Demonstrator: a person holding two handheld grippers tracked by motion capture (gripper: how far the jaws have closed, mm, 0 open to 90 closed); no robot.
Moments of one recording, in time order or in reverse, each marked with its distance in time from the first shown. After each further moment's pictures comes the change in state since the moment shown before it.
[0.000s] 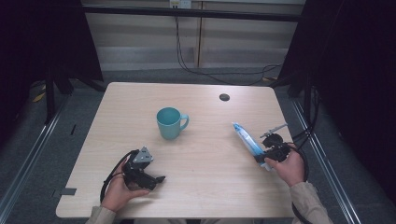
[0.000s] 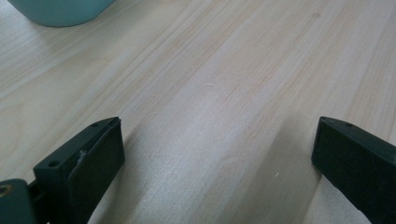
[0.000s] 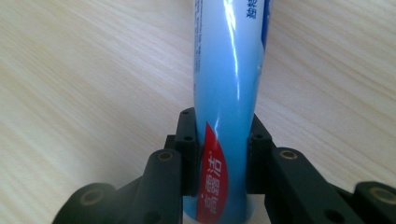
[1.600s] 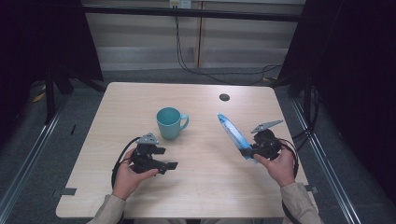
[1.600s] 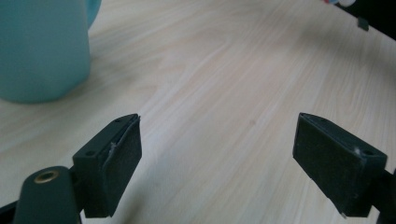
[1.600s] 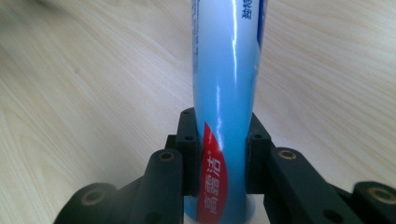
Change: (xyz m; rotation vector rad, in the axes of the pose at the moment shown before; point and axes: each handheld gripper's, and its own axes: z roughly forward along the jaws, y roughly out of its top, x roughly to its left) left arm 0.001 0.058 -0.005 -0.125 -0.158 -0.196; right arm 0.041 0.026 -0.020 -0.201 0.097 -0.092
